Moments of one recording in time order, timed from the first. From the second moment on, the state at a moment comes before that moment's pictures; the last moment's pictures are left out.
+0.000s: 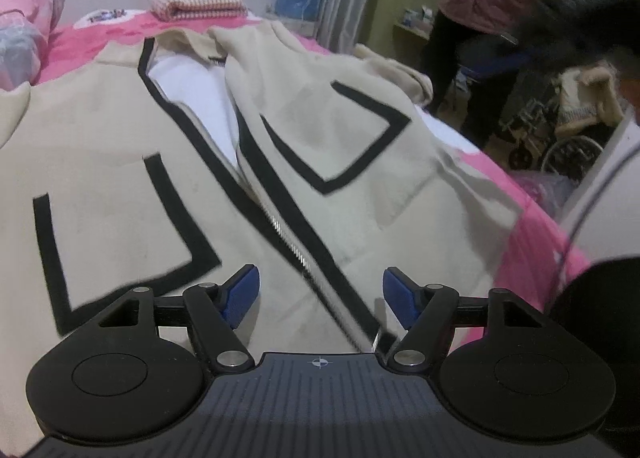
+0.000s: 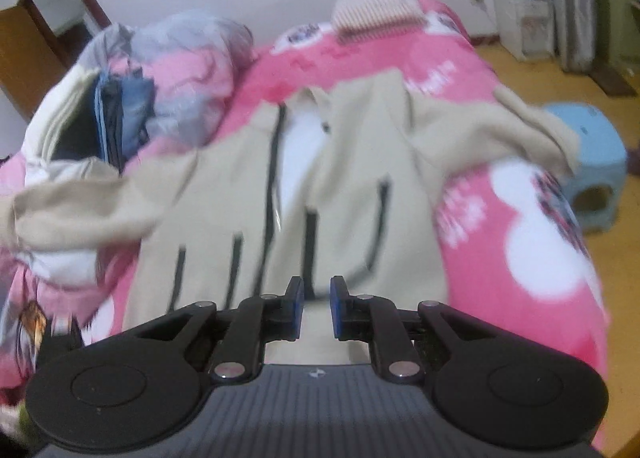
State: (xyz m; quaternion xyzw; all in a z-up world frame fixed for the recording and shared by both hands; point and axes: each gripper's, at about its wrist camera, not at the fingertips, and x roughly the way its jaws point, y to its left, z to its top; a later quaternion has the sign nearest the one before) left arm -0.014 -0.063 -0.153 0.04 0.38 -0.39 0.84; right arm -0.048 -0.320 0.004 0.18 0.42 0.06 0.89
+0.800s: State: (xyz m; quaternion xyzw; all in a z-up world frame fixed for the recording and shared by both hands) left arm -0.010 -0.044 -0.184 -0.04 0.36 -0.43 0.83; right arm 0.247 -0.216 -0.129 -0.26 0.41 0.04 0.87
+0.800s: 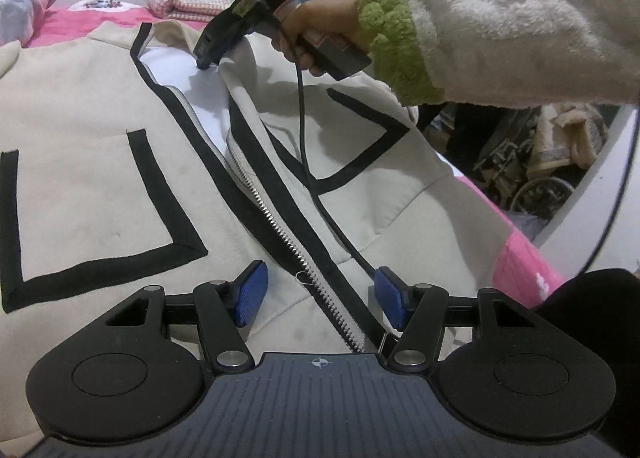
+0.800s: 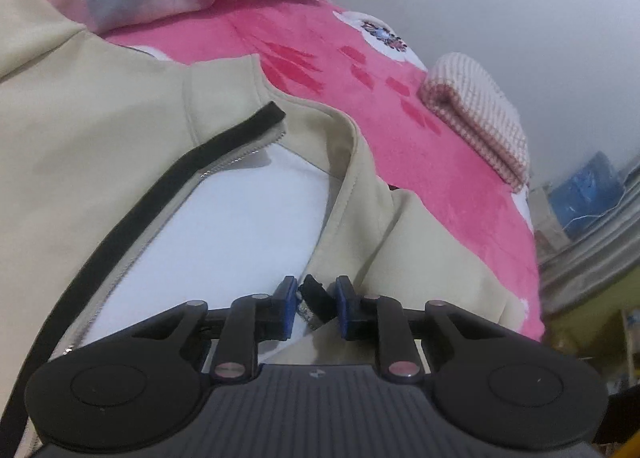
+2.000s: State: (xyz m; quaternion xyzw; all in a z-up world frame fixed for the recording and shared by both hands) left arm -0.008 -0.031 -0.186 -0.10 0.36 -0.47 0.80; right arm 0.356 -0.269 -0.094 0.23 0.41 0.17 0.87
